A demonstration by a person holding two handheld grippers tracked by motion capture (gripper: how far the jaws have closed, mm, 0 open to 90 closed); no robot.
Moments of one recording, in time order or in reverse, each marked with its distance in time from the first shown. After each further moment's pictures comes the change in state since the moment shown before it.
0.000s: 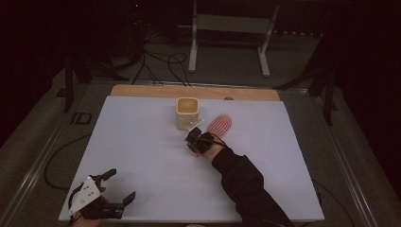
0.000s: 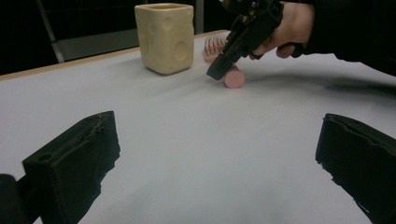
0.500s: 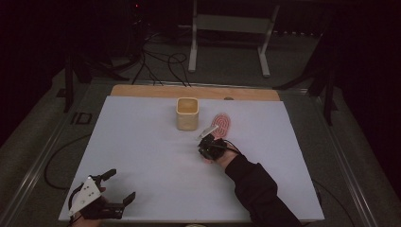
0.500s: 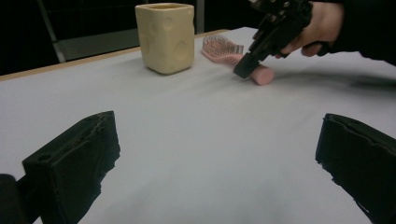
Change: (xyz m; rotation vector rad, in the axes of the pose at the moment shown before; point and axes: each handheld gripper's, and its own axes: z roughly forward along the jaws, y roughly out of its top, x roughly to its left) left arm 0.000 0.000 0.000 0.005 0.005 0.002; right arm -0.005 -0.039 -0.023 0.006 -0.005 0.029
